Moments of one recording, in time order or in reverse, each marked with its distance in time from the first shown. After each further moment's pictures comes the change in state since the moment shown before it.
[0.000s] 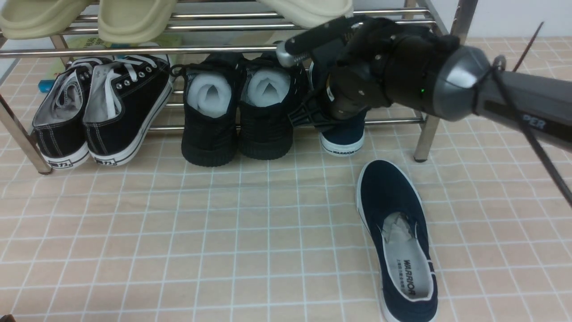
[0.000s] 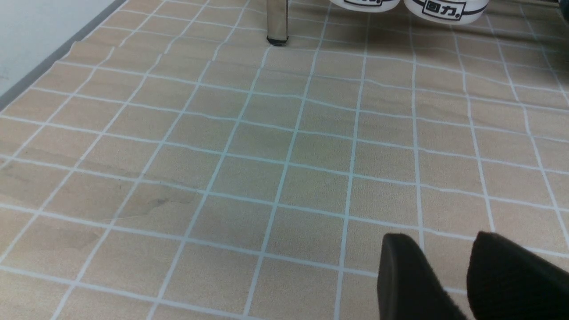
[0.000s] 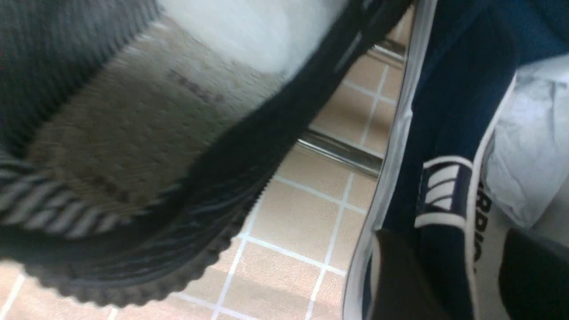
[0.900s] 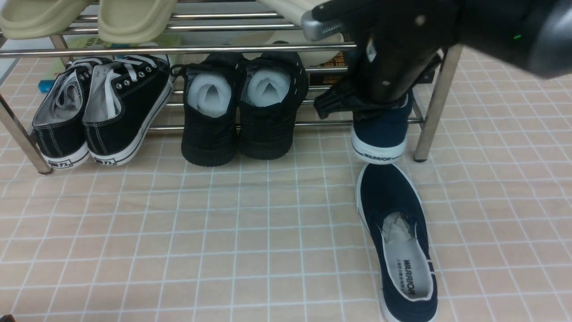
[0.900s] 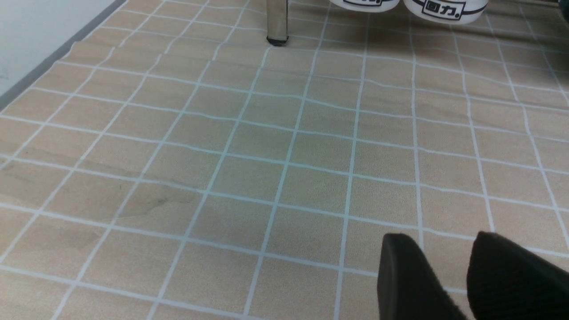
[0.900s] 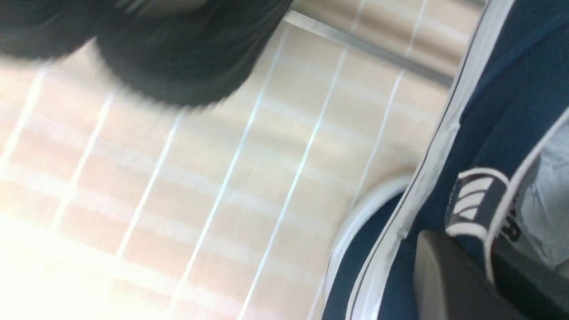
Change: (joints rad) right arm 0.023 -0.262 -0.003 0.269 0.388 -0.244; left arm 0.000 0.000 0.000 0.000 0.000 0.000
